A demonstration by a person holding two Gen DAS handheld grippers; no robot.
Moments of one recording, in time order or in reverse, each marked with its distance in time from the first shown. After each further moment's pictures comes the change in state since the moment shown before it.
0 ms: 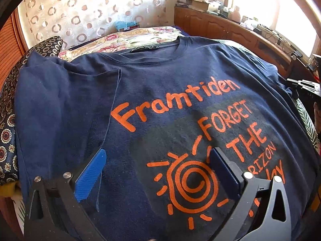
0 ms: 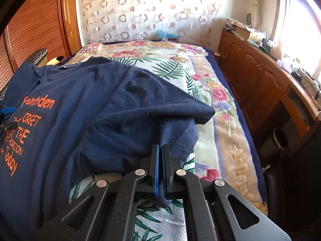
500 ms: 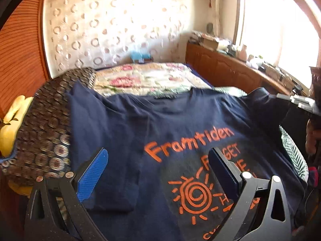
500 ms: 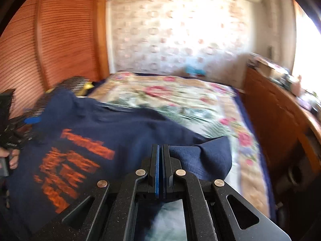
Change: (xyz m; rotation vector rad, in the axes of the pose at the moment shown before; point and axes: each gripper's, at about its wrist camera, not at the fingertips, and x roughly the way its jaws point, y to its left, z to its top) left arm -0.077 0.031 0.001 -0.117 -0.274 0.037; right arm -0.043 0.102 0.051 -0.143 -0.203 0.229
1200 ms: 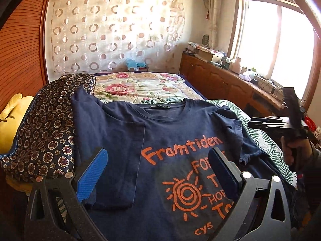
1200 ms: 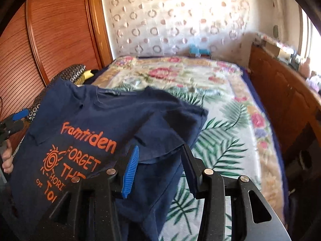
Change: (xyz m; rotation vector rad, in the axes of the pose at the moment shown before) left arm -0.016 0.004 -0.002 -0.041 -0.054 -0.077; right arm 0.059 -0.009 -0.005 0.132 0.159 -0.001
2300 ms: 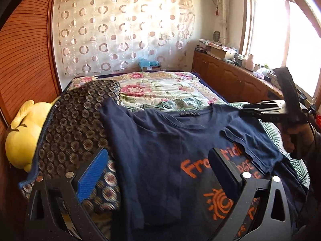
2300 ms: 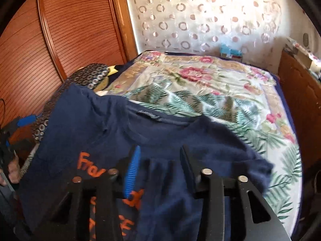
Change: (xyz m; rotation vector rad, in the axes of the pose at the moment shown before) left arm 0.007 0.054 0.034 0.026 0.016 0.097; right arm 0.077 0.066 0.103 -0.124 0.009 0.090
